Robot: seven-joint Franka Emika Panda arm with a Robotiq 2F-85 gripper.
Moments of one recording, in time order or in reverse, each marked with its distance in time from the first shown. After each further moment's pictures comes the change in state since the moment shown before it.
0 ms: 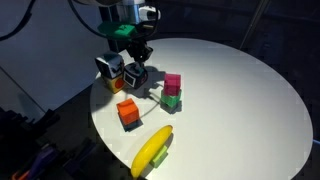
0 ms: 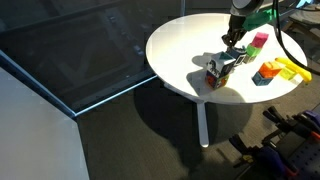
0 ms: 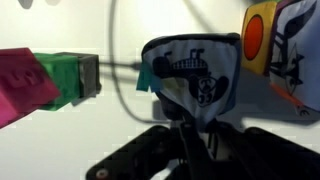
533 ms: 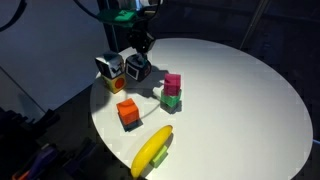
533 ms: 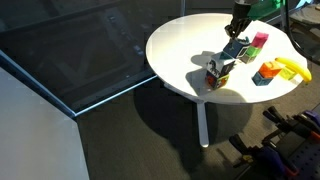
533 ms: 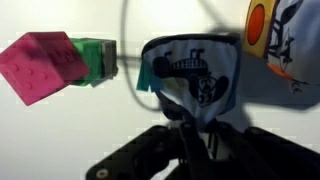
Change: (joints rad) arm 0.005 -0.068 -0.016 0.000 -0.026 -0.020 0.002
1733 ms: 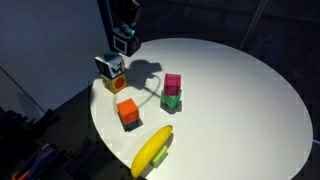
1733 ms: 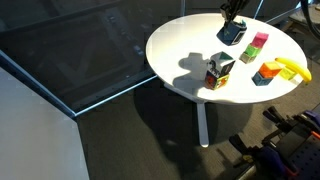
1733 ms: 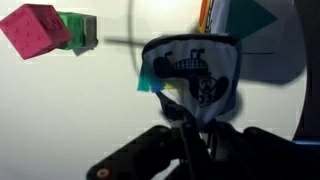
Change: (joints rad) arm 0.018 -0.173 0.071 -0.022 0.014 -0.075 -0.001
